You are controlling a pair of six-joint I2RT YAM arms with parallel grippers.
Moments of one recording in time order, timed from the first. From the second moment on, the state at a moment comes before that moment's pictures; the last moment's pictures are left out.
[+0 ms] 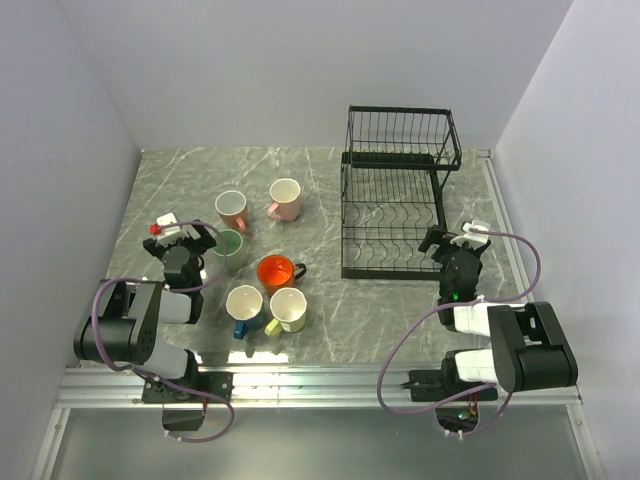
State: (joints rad) left arm -0.05 1.47 0.22 1.21 -0.40 -0.20; right arm 0.07 1.31 0.17 1.07 0.29 0.17
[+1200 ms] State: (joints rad) left arm -0.05 1.46 0.22 1.21 -0.40 -0.20; right arm 0.12 0.39 0.64 -0.16 -0.01 0.77
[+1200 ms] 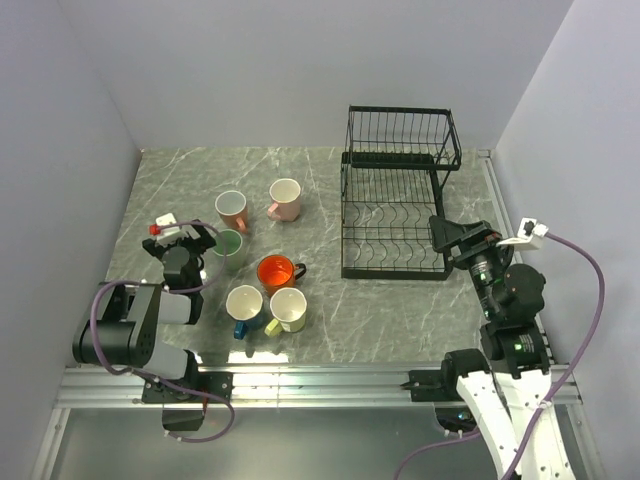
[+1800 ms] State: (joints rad) left arm -0.05 1.09 0.63 0.44 -0.52 -0.32; right arm 0.18 0.36 0.74 -0.42 -0.04 0.70
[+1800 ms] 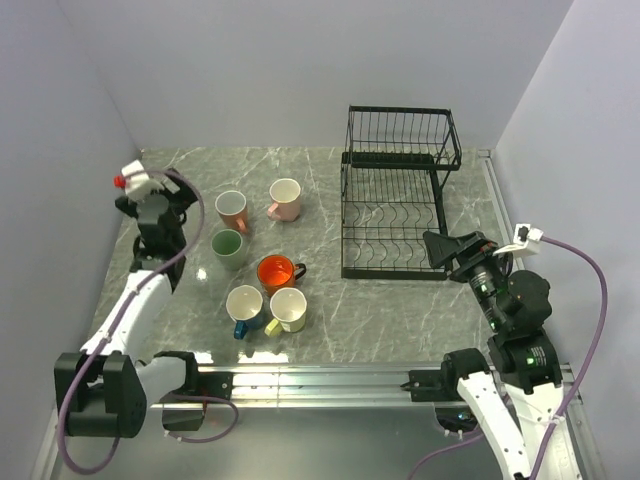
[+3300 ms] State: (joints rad) left arm -0.10 1.26 0.95 -0.68 -0.08 -0.59; right arm 0.30 0.68 0.86 -0.66 -0.28 0.57
